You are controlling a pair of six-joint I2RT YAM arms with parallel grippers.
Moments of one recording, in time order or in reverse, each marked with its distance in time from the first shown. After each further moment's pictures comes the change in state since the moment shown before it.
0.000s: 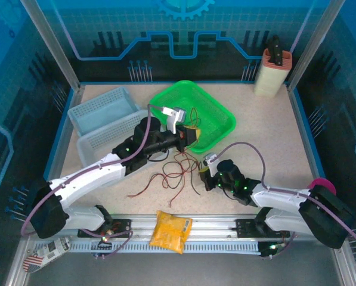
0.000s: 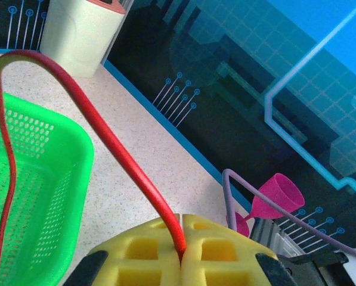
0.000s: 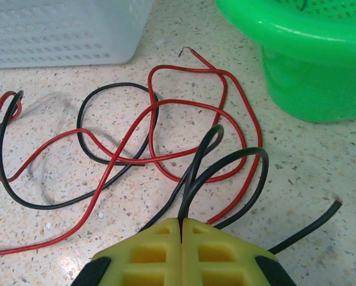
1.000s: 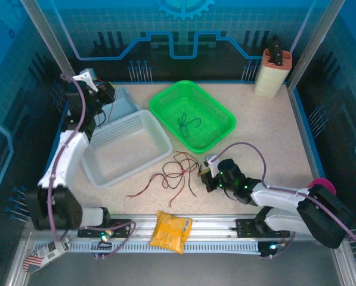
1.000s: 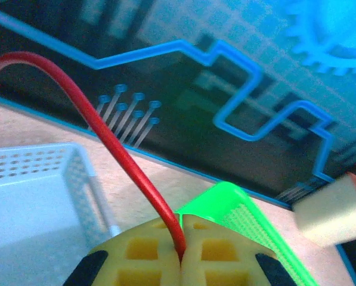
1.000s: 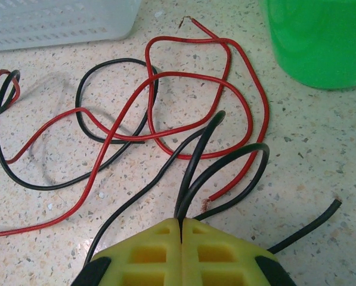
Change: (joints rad) left arm 0.875 0.097 0.185 -0.197 -0.027 0.006; right arm -0.031 0.020 -0.001 -0.038 -0.070 0.018
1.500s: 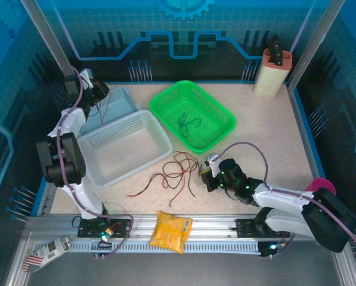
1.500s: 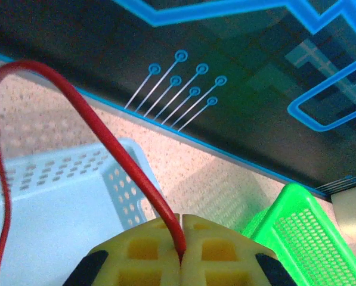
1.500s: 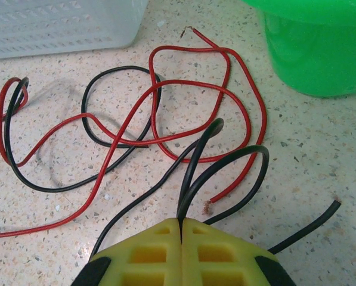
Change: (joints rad) left arm 0.155 0.454 0.247 0.047 0.229 0.064; right arm 0.000 -0.047 0.003 -0.037 0.004 0.000
